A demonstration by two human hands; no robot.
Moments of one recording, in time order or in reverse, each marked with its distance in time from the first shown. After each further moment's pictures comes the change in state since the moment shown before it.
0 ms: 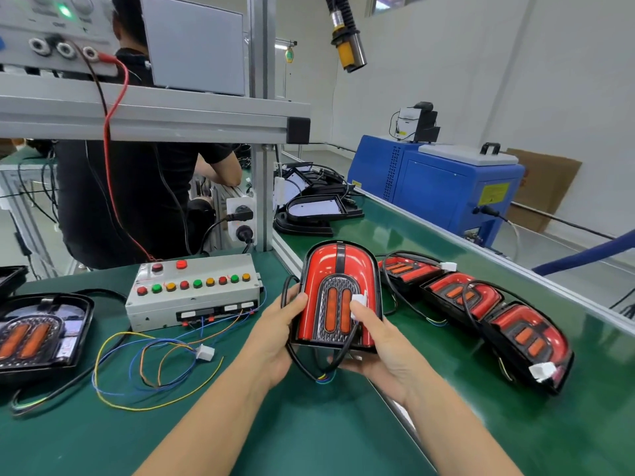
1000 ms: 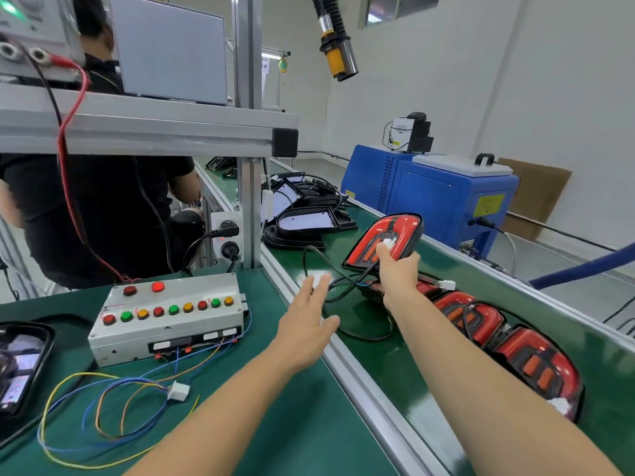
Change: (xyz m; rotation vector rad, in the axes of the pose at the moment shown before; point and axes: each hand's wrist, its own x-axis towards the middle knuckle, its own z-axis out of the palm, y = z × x) left_hand 0.060 -0.005 0.026 1.331 -0.148 0.318; right_hand 0.137 -0.088 -0.037 -0.215 0.760 -0.297
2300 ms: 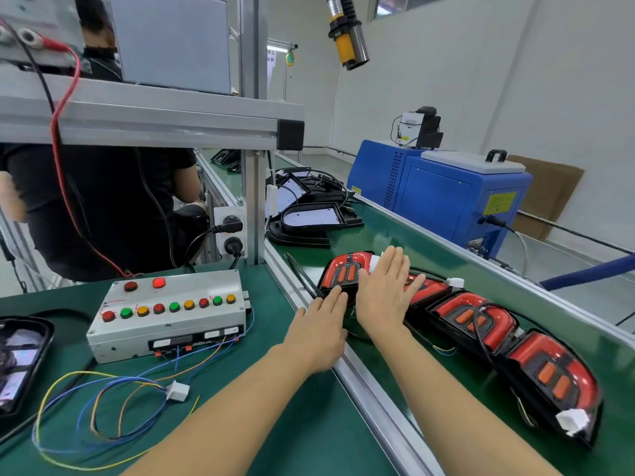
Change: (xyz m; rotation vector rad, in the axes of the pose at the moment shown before) left_hand 0.025 -0.006 0.019 0.574 -0.187 0.046; right_hand -0.022 0.044 0.014 -1.268 0.059 -0.480
